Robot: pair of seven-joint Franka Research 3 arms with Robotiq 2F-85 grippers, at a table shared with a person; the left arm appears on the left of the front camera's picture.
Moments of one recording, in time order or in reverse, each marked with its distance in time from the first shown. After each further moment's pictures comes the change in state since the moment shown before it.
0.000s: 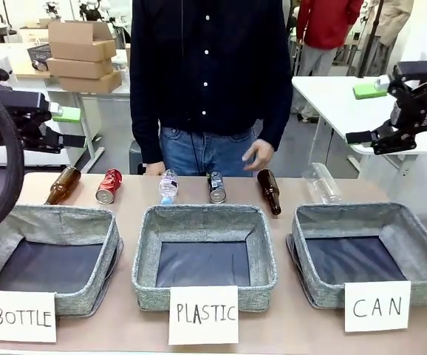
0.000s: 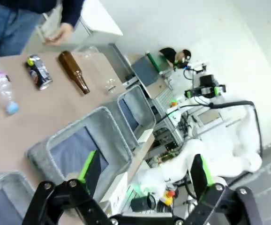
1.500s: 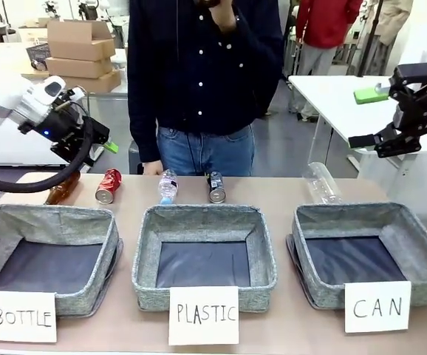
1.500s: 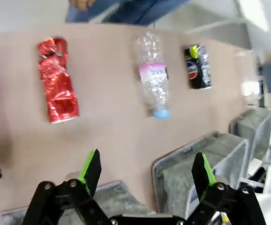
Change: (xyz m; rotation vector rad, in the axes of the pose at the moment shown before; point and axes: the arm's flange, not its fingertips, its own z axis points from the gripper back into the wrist) left arm 0.107 0.158 -0.063 0.645 0.278 0.216; right arm -0.009 0.006 0.003 -0.044 0.035 0.044
